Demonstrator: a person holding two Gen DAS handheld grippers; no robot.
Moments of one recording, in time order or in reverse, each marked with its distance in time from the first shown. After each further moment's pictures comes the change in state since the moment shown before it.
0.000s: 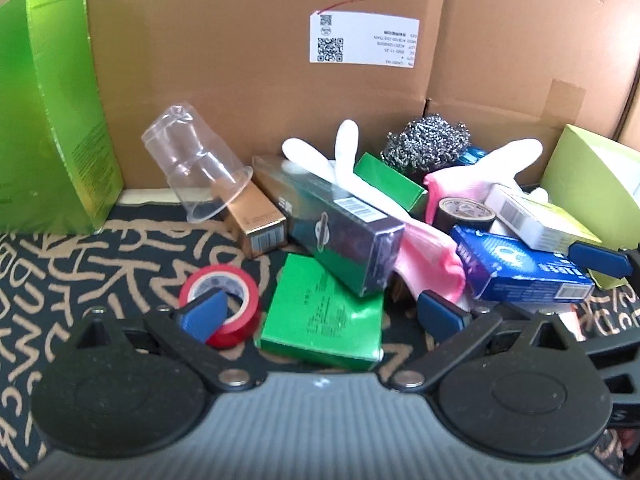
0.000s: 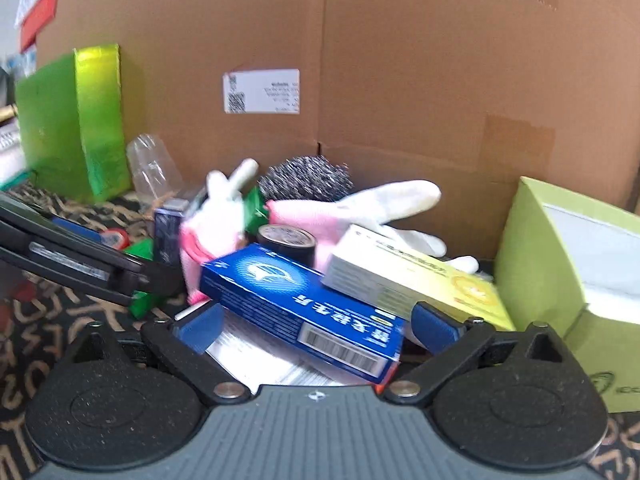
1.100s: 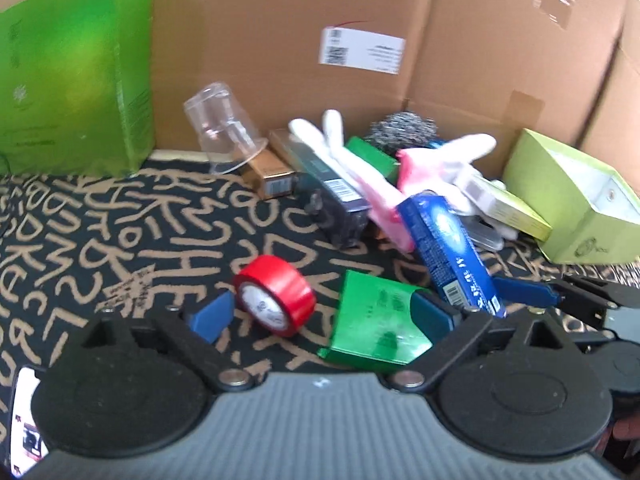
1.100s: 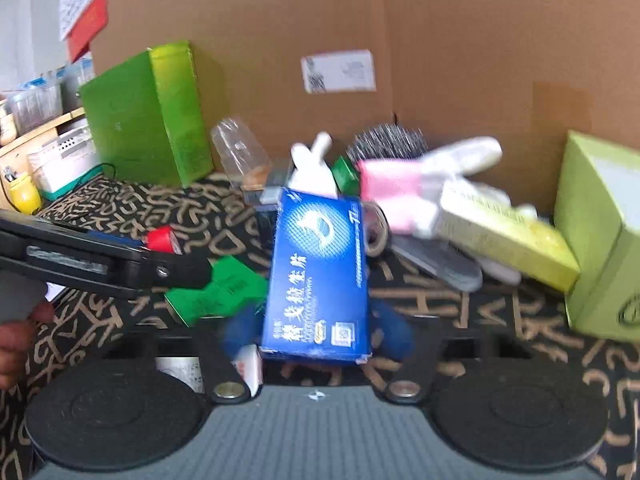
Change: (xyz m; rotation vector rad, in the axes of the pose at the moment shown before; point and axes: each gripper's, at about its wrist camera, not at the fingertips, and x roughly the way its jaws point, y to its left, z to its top) left arm -0.069 0.008 -0.042 -0.056 -0.037 -0.065; right arm -0.037 0.024 -0.018 0.055 0.100 0.174
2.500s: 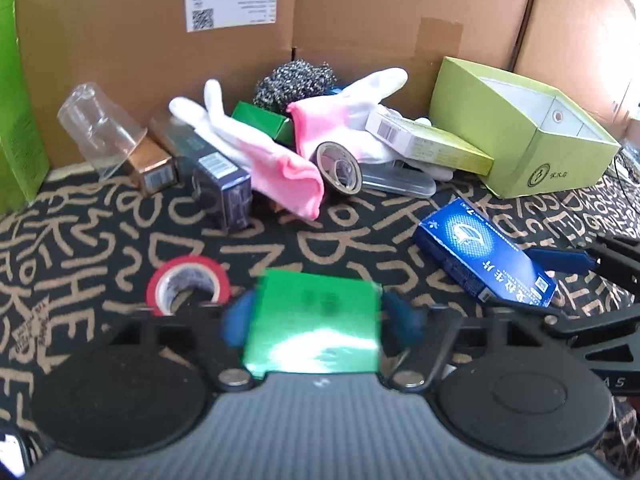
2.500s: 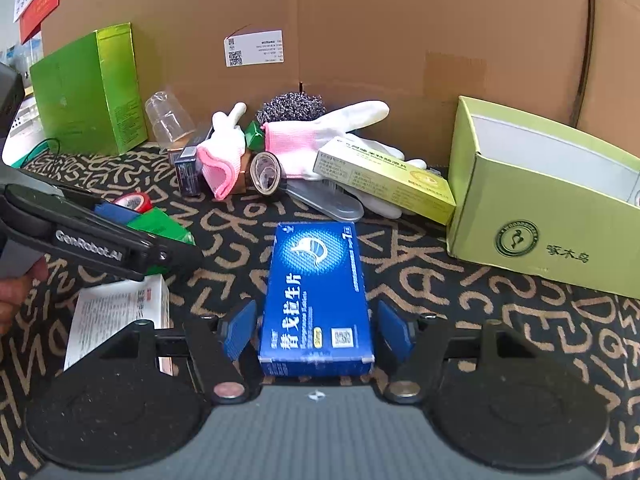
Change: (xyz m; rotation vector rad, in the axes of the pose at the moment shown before) left arm 0.034 -0.053 -0.003 0.208 0.099 -0.131; right arm -0.044 -0.030 -0.034 0.005 0.048 -0.186
